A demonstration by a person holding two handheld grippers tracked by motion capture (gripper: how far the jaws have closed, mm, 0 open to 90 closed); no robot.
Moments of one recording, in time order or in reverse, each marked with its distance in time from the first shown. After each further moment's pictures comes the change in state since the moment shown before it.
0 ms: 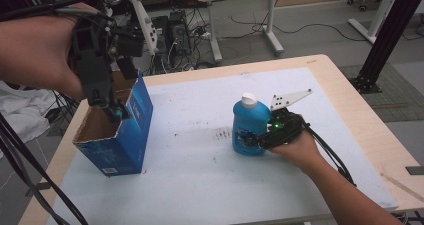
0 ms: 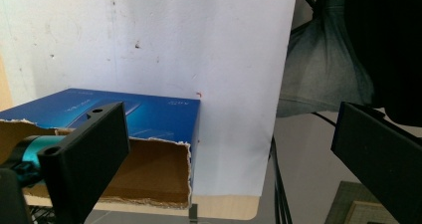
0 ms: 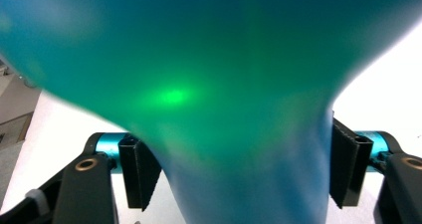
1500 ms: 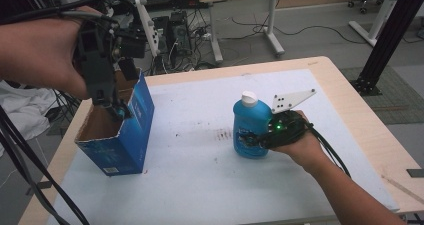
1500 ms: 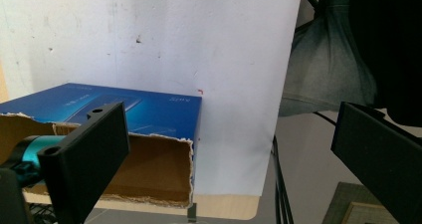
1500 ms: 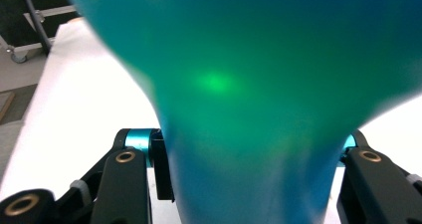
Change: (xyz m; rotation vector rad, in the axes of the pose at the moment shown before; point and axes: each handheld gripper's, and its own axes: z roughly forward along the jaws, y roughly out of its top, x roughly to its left) left arm 0.006 -0.005 0.005 0.003 -0.003 -0.018; right arm 0.015 0.015 -0.006 0.005 -0.006 -0.131
